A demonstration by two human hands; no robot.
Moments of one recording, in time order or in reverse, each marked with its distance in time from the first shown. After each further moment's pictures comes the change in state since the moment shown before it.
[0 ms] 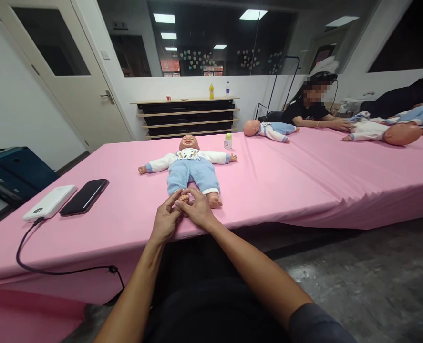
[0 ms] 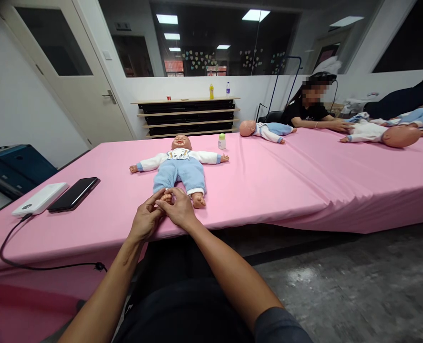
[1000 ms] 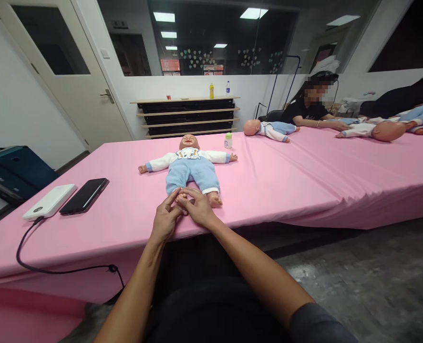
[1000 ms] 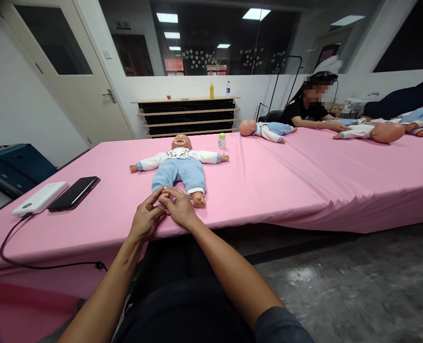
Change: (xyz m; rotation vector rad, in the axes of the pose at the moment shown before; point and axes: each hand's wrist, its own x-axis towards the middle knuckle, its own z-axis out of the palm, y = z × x) left_hand -0.001 0.004 0.003 -0.025 0.045 -0.037; right_hand 0.001 -0.002 -0.002 -0.001 -0.022 -0.130
